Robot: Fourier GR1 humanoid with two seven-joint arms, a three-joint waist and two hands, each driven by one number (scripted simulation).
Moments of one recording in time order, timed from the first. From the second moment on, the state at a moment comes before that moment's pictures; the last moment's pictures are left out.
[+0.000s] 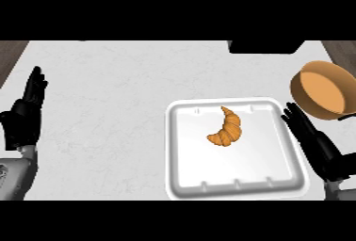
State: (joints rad) left arm -0.23 0.42 0.03 -1.33 0.04 0.26 -0.09; right arm -0.04 -0.47 0.16 -1.35 -0.37 0.11 -0.23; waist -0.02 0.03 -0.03
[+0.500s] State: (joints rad) left arm -0.30 0.30 0.01 -1.42 0.17 0.19 -0.06; right arm -0.26 -0.68 0.02 -1.27 -0.28 0.21 -0.36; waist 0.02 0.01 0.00
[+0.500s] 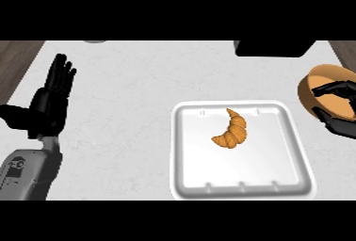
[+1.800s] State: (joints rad) left arm -0.27 0.26 0.03 -1.53 0.20 0.17 0.03; right arm -0.36 -0.69 0.28 -1.40 0.35 0.27 -0.26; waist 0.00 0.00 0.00
